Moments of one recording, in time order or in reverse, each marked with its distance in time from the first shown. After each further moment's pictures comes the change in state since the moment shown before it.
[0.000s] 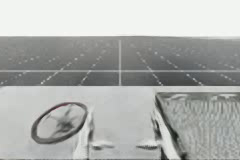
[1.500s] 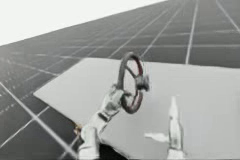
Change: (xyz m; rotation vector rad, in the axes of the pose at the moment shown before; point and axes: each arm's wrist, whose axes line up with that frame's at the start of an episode) left arm 0.018 0.060 0.091 -0.955 -0.122 -0.101; right arm 0.067 0.108 -0.040 -0.188 -0.584 0.139
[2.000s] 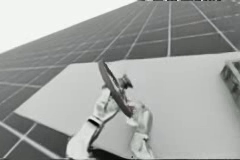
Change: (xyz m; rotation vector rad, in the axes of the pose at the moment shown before) left arm -0.005 -0.038 -0.021 -0.178 0.092 -0.048; right arm 0.022 0.083 0.024 0.022 0.210 -0.211
